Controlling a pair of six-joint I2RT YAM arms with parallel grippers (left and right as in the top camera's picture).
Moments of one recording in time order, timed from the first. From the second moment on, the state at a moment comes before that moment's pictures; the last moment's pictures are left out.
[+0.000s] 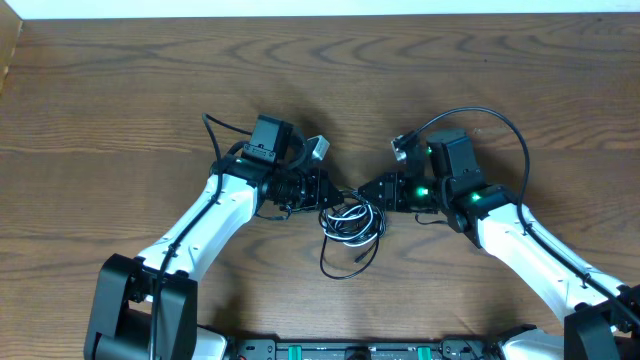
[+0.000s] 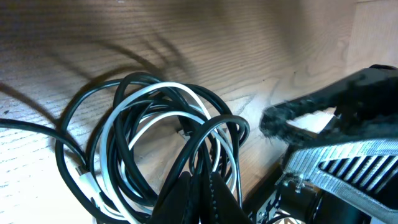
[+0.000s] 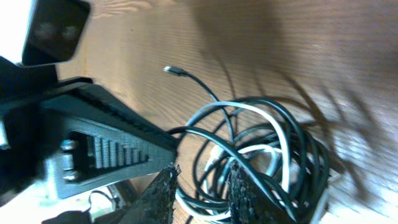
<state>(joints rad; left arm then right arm) -0.34 1.58 0.96 -0.56 0.75 -0.38 0.40 1.46 0.77 -0.17 -0.68 0.61</state>
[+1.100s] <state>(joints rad) -0.34 1.58 0.96 -0.52 0.75 -0.51 0.45 1.46 0.77 -0.24 -0.58 0.55</state>
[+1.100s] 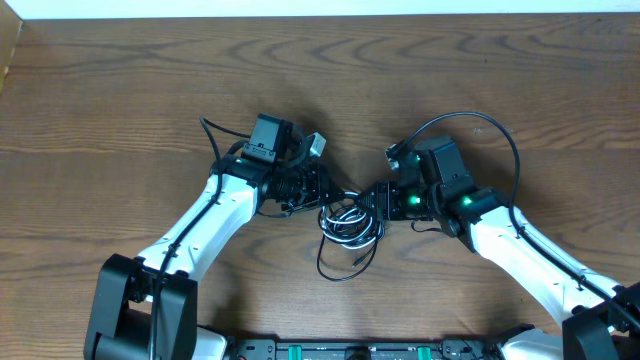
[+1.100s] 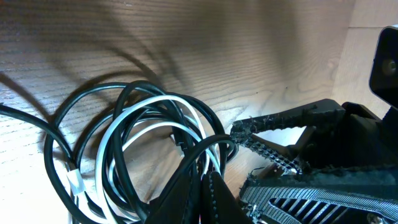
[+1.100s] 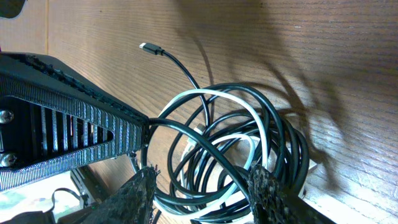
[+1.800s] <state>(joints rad) -0.34 1.58 0.96 -0.51 0.75 -0.53 0.47 1.46 0.77 -0.24 -0.58 0.55</state>
